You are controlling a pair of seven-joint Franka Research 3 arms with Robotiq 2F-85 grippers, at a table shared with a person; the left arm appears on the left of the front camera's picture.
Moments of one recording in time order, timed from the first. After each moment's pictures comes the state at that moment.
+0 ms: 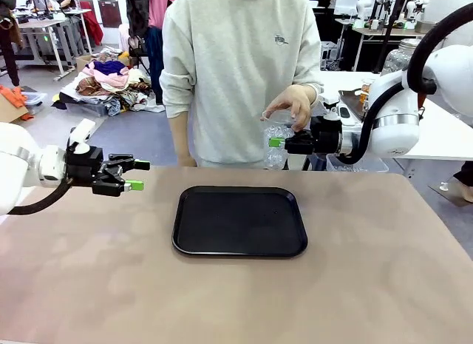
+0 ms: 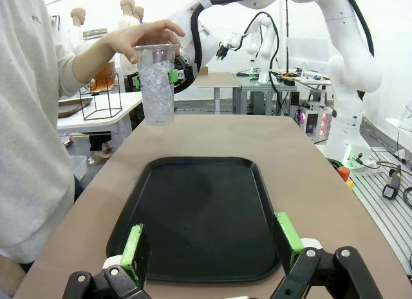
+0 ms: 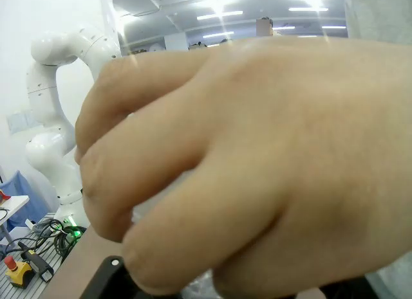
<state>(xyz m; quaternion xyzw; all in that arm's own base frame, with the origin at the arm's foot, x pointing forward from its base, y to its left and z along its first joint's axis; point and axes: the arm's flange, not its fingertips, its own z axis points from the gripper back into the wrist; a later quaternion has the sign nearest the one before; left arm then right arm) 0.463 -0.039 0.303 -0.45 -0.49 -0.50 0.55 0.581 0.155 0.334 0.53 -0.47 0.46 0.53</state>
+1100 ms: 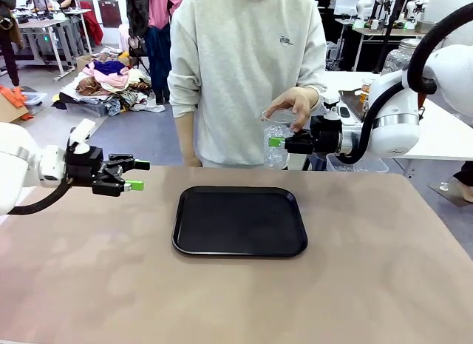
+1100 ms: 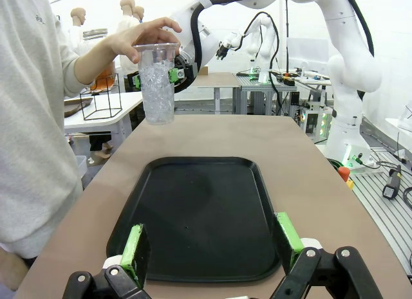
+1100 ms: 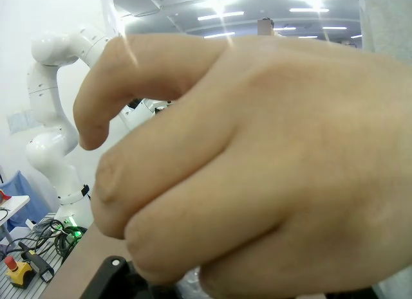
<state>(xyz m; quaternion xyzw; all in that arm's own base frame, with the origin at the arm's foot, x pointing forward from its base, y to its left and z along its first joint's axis) 0.463 -0.039 0.303 -0.45 -0.49 -0.50 0.55 0.581 0.156 0.335 0.53 -0.47 0.46 0.53</state>
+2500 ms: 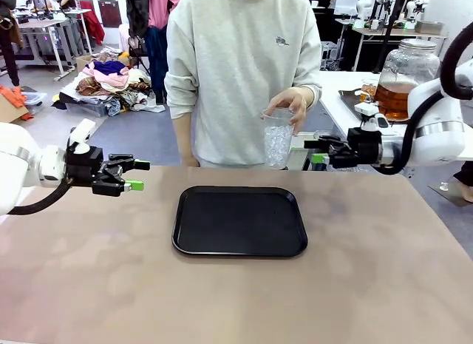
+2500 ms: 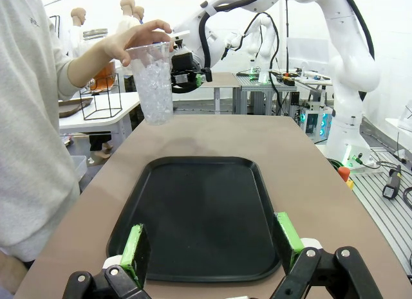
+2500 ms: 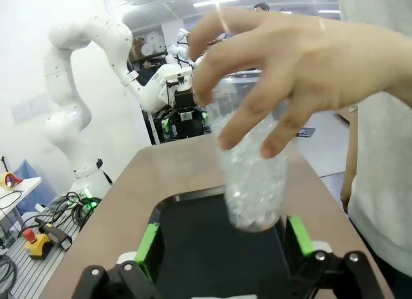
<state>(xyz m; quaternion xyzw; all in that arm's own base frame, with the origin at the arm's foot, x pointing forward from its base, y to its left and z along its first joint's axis) 0.463 -0.039 0.303 -0.45 -0.49 -0.50 0.55 0.554 0.050 0.314 0.52 -0.45 0.47 0.55</state>
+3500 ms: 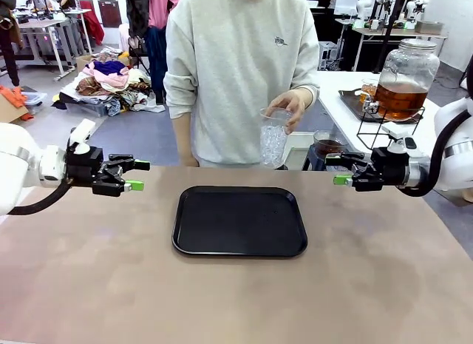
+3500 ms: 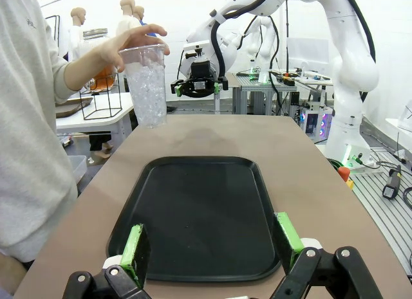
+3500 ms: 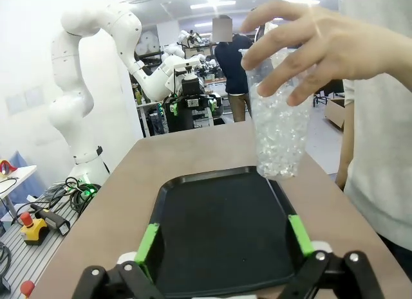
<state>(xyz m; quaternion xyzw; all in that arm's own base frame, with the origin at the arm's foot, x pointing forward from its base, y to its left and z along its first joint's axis) 0.463 -0.039 0.302 -0.45 -0.49 -0.50 0.55 0.512 0.009 0.287 0.50 -0.47 0.47 0.55</state>
